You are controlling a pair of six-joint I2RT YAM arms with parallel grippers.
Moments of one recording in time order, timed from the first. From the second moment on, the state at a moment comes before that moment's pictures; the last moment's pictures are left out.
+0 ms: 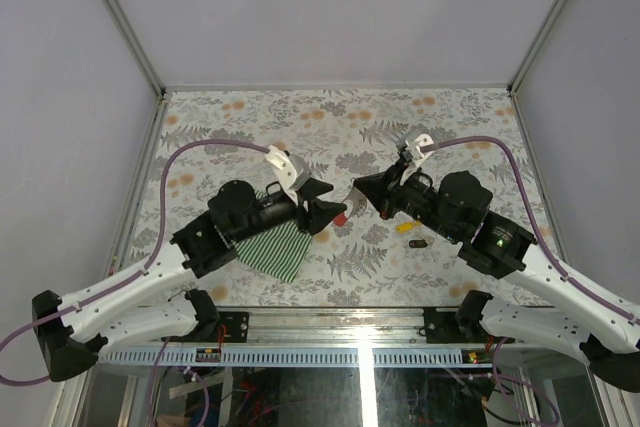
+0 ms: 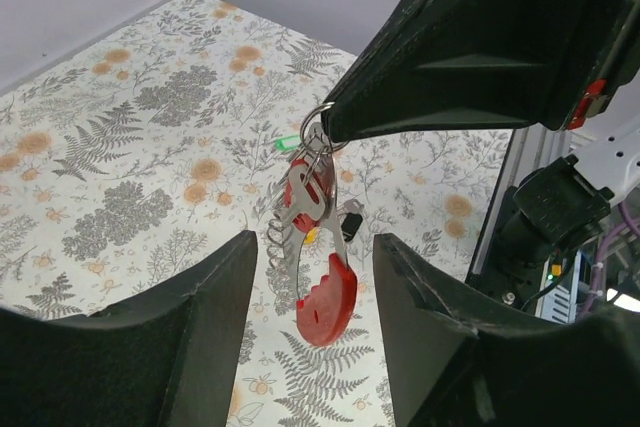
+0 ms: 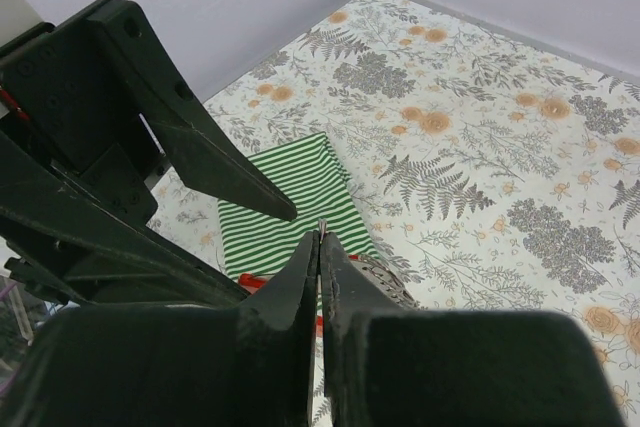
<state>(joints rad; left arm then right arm) -0.94 0.90 0.80 0.09 0.14 -0.14 0.94 0.86 0.96 -0.18 0.07 0.21</state>
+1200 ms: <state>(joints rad) -0.96 1.04 0.93 -0.06 0.21 0.12 0.94 0.87 0.96 -0.19 0.03 0.24</state>
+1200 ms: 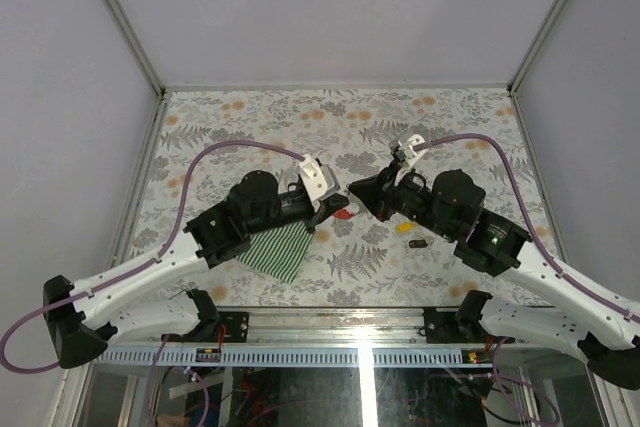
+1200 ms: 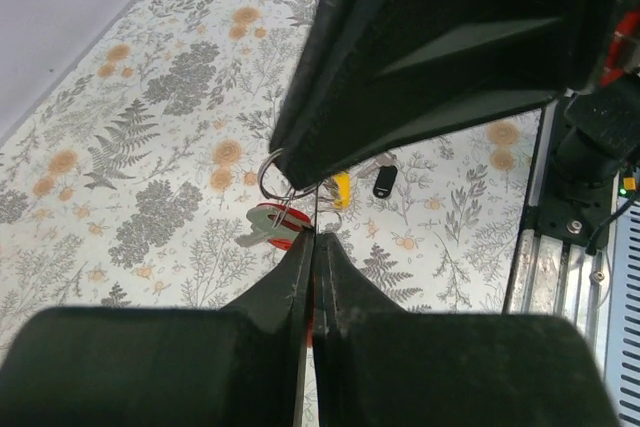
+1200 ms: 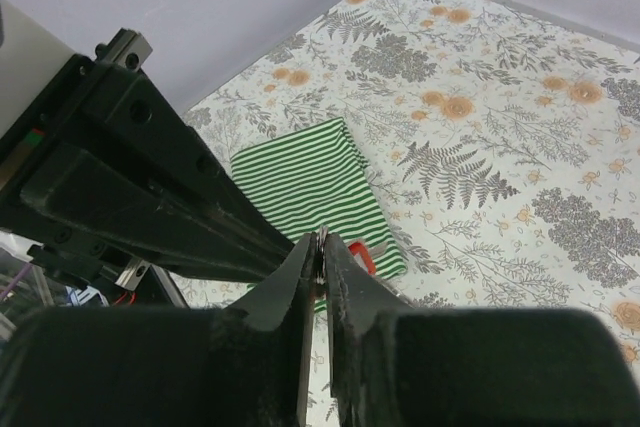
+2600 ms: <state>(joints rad) -0.96 1.02 0.37 0.53 0.09 -0.03 0.94 0.71 0.97 -0.53 0.25 0.30</state>
